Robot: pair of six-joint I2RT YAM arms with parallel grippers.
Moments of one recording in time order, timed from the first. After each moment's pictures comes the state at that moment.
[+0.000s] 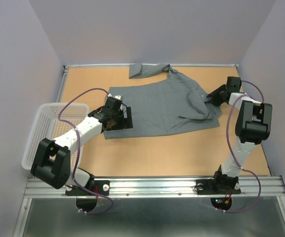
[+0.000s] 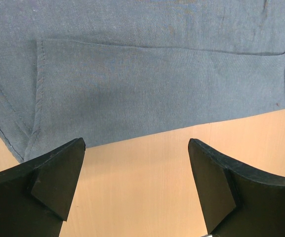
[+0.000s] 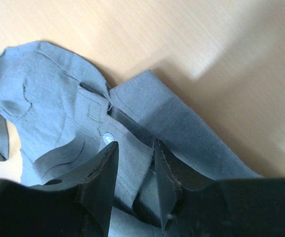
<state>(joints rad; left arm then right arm) -0.49 1.37 0.88 -0.45 -0.01 -0.52 -0.20 1.95 1.27 -0.14 -0.20 0.85</state>
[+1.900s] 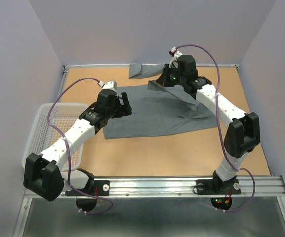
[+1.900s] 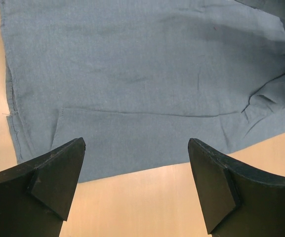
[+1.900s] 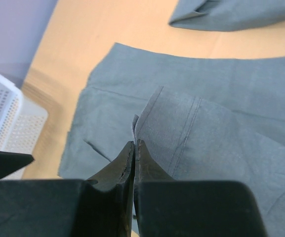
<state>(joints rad) -0.49 1.23 0.95 -0.36 -0.12 -0.53 0.41 1.75 1.56 -0.25 -0.28 0.36</state>
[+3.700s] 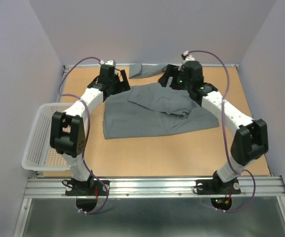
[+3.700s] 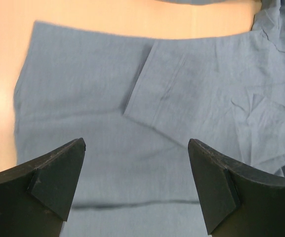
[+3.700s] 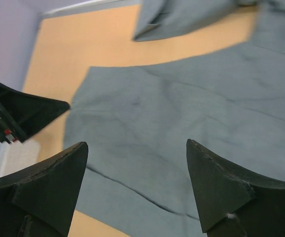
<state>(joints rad) -0.29 1.71 1.35 -0.29 -0.01 -0.50 0.44 1.69 1.43 -0.12 -0.07 0.51</state>
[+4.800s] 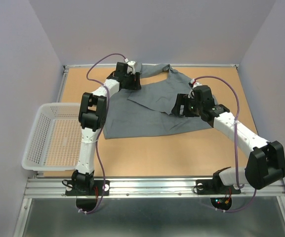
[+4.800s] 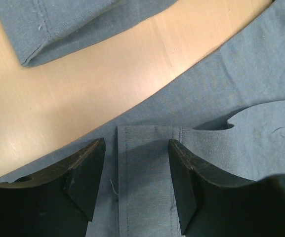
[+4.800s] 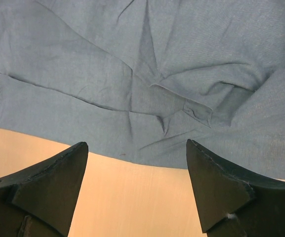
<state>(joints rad) -0.29 2.42 1.96 -0.25 0.29 -0.16 0.37 1.34 0.98 -0.34 -0.12 0.40</state>
